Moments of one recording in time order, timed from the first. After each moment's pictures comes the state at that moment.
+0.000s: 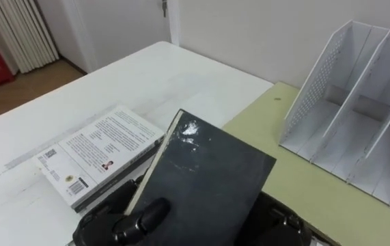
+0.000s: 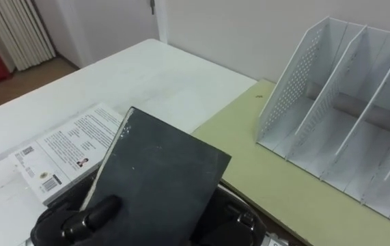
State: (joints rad) left arm 0.14 0.50 -0.14 0.10 -1.11 0.21 -0.89; right arm 0.12 -0.40 0.20 -0.02 0.87 0.21 0.87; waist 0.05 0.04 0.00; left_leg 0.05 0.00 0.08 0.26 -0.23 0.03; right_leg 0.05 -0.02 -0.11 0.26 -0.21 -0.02
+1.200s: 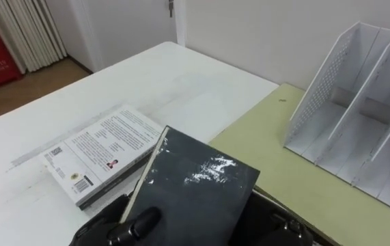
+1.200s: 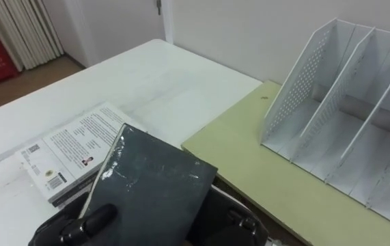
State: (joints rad) left arm 0.15 0.51 -0.14 0.23 -1.11 0.24 -0.91; right arm 0.14 -0.43 0.22 -0.01 0.90 0.23 0.83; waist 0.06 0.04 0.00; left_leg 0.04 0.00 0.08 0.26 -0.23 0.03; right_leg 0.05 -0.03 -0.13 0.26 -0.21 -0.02
